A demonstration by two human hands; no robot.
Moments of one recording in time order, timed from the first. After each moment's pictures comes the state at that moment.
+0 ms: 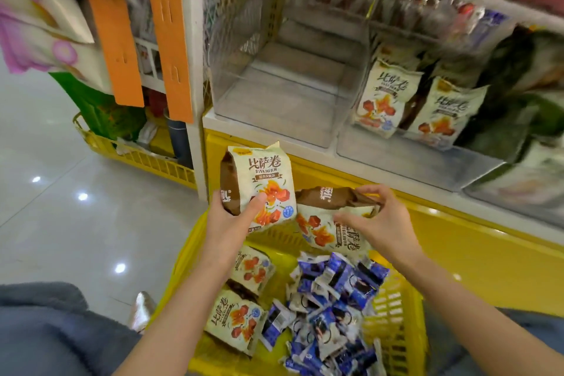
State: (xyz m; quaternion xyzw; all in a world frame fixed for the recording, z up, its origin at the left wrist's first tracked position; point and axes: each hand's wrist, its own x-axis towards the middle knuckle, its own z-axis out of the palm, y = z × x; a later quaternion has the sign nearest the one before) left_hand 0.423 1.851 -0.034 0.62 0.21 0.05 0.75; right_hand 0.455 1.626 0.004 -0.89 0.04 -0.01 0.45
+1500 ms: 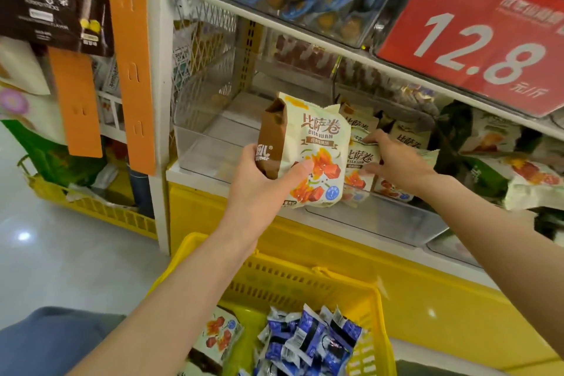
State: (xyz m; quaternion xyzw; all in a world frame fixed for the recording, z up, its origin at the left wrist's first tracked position) left_hand 0.496 1.808 0.104 0.61 0.04 0.05 0.79; right_hand 0.621 1.562 0.119 -0.99 -0.12 -0.05 0.05
